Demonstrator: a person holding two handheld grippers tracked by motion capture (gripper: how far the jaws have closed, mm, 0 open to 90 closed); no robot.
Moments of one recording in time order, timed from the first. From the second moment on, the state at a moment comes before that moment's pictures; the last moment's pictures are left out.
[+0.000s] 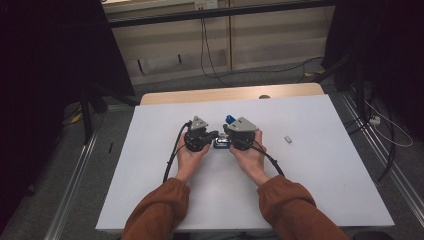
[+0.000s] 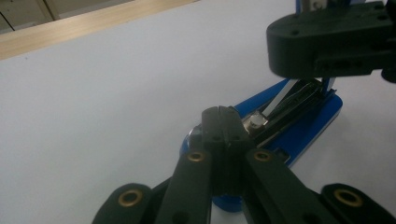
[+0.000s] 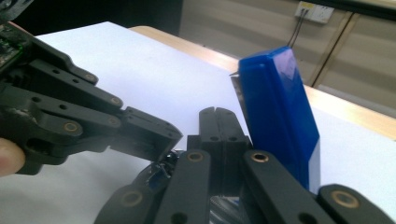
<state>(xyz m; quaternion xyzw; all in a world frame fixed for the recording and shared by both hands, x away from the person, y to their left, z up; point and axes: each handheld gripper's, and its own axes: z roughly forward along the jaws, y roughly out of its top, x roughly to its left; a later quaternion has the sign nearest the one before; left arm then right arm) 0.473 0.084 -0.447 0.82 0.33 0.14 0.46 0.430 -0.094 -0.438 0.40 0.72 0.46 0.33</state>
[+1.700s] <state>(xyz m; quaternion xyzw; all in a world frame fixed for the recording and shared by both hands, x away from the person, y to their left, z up) 0.472 0.083 -0.446 0.82 0.33 0.15 0.45 0.426 -0.140 -0.422 0.43 0.70 0.46 0.34</state>
